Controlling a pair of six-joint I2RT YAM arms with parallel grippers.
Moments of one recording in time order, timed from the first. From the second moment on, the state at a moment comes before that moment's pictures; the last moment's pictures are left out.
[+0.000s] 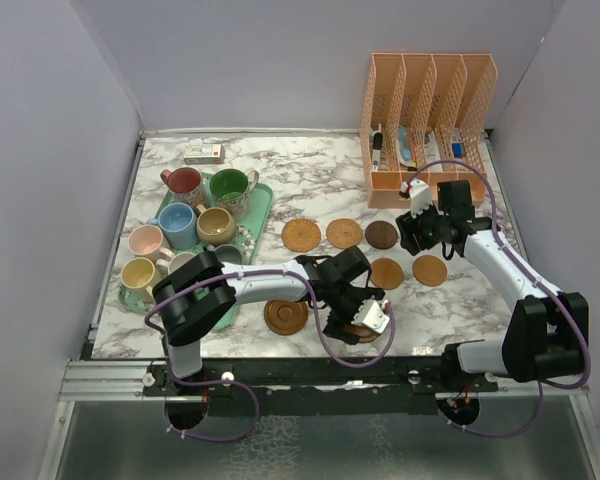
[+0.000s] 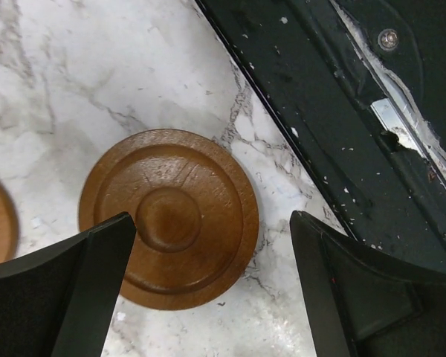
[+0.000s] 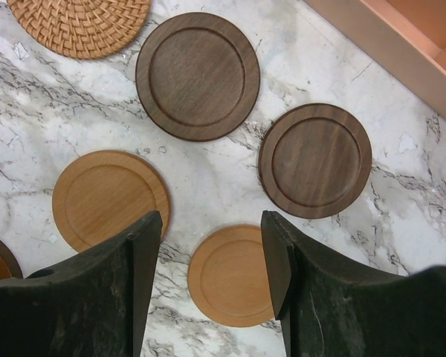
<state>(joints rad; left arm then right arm) -1.09 1.77 1.10 -0.33 0.68 0.87 0.12 1.33 0.88 -0.44 -0.27 -0.43</state>
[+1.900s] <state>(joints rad) -0.85 1.92 1.23 -0.40 0.55 0.79 0.12 1.31 0.88 -0.44 -0.30 -0.44</state>
